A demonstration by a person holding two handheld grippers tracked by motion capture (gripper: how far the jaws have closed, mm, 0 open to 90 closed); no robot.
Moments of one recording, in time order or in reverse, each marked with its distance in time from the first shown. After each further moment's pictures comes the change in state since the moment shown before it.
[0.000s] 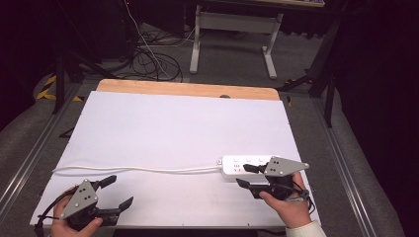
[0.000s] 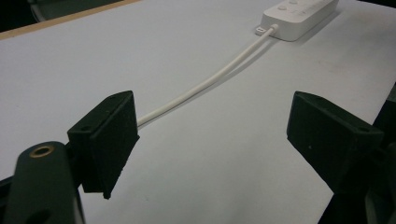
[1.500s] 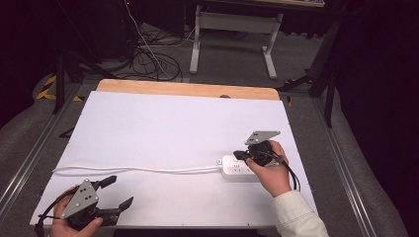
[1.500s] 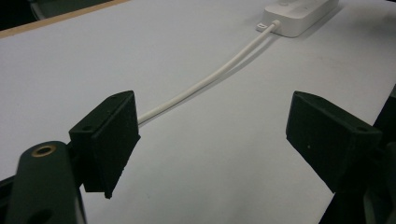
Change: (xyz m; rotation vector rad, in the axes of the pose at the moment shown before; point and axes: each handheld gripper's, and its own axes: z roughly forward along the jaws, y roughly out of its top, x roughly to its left) left arm 0.000 0.000 0.000 0.014 0.000 0.002; right arm -0.056 0.023 0.061 0.253 -0.091 0.070
